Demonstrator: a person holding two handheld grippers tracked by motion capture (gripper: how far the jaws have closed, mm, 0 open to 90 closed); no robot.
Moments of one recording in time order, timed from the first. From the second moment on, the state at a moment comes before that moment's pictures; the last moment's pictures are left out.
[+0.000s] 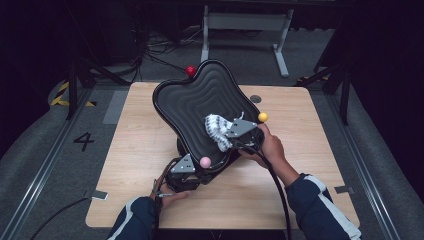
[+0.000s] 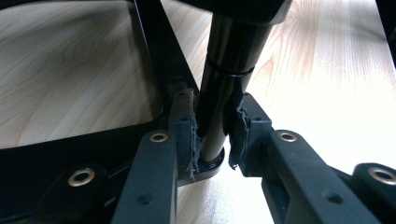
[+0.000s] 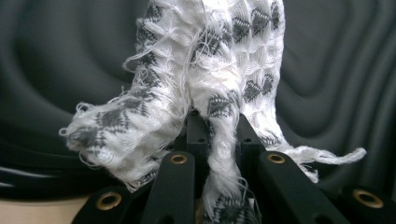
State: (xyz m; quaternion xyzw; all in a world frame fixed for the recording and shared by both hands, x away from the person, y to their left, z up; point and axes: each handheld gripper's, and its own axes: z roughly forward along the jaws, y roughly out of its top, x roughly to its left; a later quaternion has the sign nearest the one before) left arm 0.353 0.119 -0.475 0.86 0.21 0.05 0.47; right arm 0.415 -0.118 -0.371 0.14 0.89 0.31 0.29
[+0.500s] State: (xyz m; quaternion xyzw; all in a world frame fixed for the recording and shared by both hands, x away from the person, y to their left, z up) left arm 0.354 0.119 -0.476 0.86 0.21 0.05 0.47; right arm 0.450 -0.179 -0.377 0.25 0.87 0.28 0.32
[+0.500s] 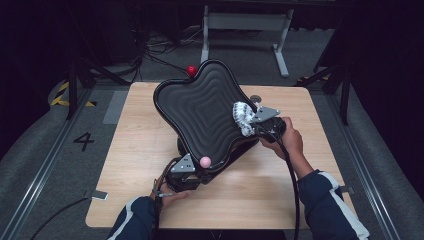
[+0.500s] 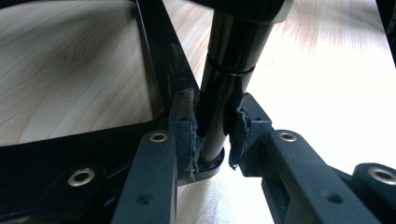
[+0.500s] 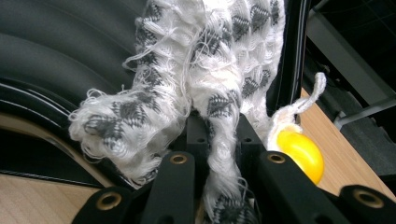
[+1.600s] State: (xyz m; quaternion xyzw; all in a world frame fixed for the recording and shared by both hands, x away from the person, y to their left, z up) left arm 0.353 0.119 -0.478 0.86 0.21 0.05 0.47; right arm 0.352 -0.126 -0.372 0.11 0.89 0.37 0.24
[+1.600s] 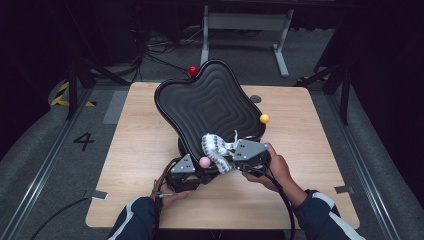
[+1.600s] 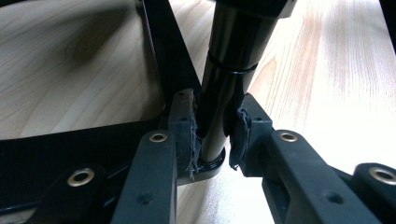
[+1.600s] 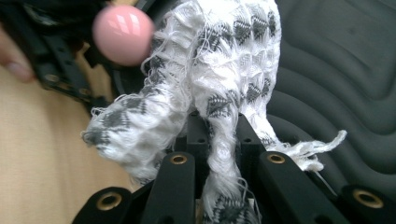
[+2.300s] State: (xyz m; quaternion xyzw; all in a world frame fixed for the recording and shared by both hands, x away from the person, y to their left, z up) left arm 0.353 0.119 -0.478 0.86 0.21 0.05 0.46; right arm 0.382 -0.152 -0.389 0.17 0.88 0.35 0.28
